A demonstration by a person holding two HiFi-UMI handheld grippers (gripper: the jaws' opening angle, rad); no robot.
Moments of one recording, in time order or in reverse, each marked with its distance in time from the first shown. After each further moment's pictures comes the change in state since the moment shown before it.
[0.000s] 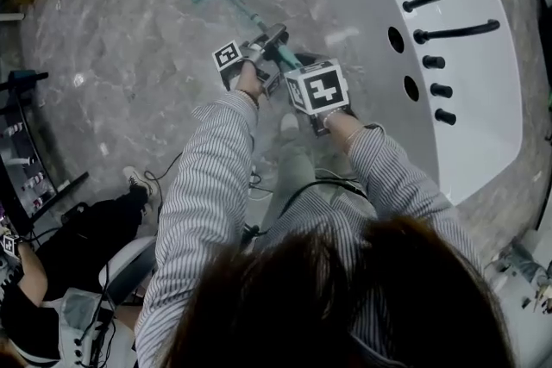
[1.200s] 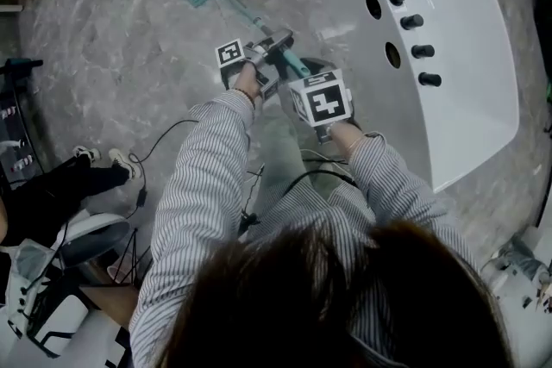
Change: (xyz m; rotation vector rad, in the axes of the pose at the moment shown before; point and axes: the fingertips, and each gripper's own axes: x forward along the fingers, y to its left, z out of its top) left arm -0.032 0.078 -0.158 0.039 0.142 0.041; right arm -0.094 -0.022 -0.145 -0.049 -0.032 -0.055
